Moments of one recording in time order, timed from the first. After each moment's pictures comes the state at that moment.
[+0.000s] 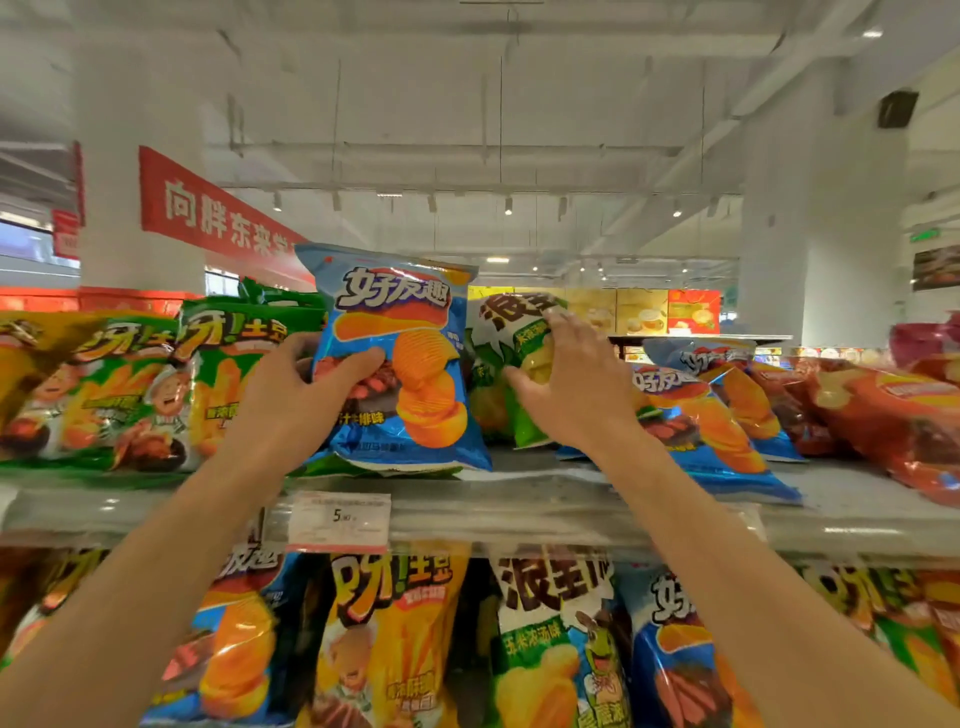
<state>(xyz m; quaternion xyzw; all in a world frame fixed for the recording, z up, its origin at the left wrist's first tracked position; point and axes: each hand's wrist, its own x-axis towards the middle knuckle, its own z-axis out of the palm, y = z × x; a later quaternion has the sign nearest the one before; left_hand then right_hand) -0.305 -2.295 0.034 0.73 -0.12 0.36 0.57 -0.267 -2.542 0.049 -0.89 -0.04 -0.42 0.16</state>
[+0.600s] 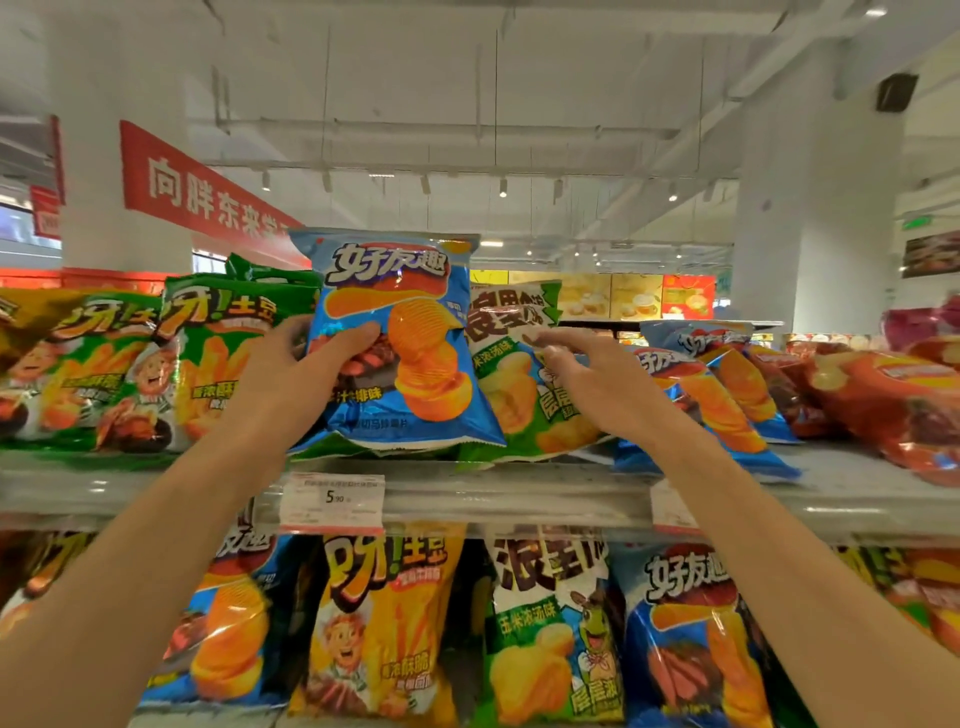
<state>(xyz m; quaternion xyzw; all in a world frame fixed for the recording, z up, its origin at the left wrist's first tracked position) -0.299 -2.298 0.032 0.68 -0.14 0.30 0.65 -0.278 -2.574 0.043 -0.88 -0.15 -0.32 0.32</state>
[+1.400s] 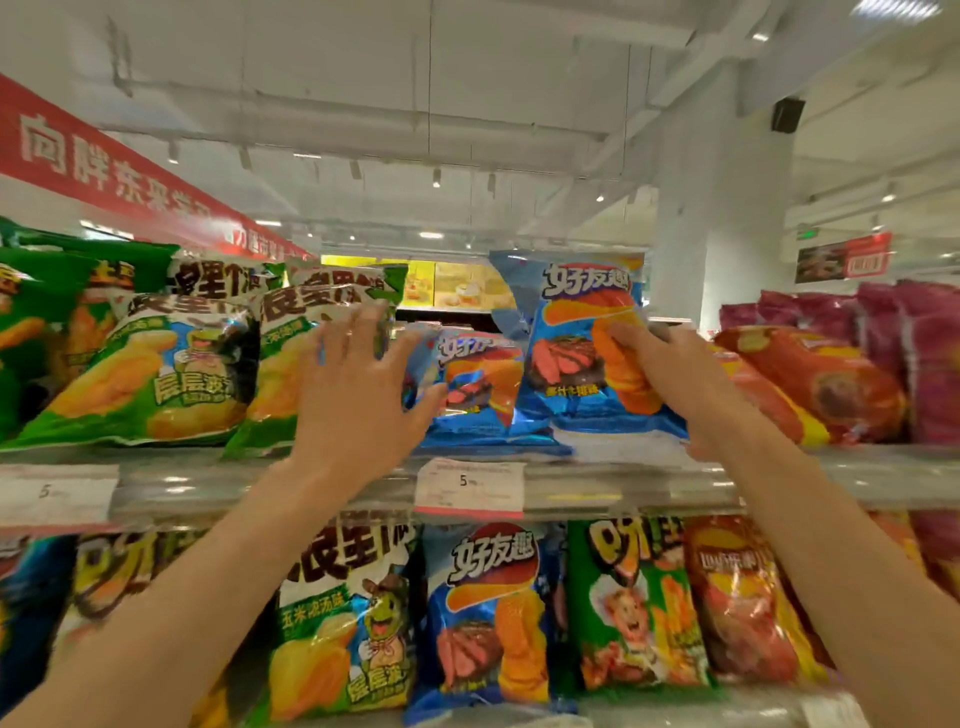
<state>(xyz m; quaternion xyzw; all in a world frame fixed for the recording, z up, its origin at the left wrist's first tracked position) -0.282 -2.521 -0.002 0.84 -0.17 0.50 0.10 -0.335 -2.807 0.040 -0.76 -0.01 -0.33 0.55</state>
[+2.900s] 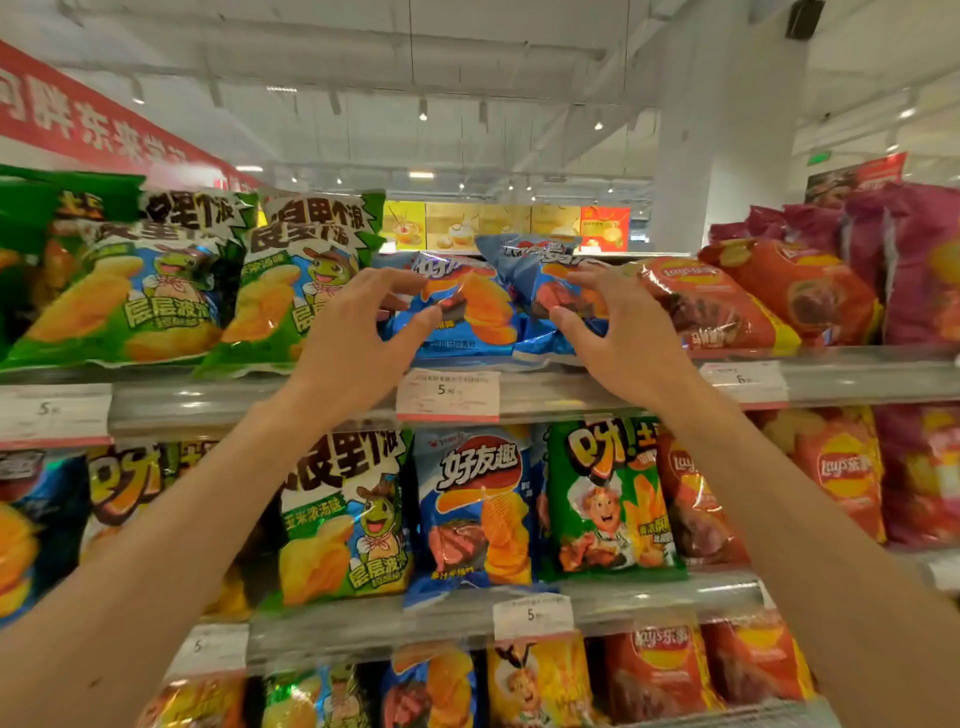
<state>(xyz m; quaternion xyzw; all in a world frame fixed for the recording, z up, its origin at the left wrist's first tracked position) -0.306 -2.534 -0.018 0.80 -0.30 0.39 0.35 -0.346 -2.798 -0.015 -0.87 -0.08 -0.45 0.18</state>
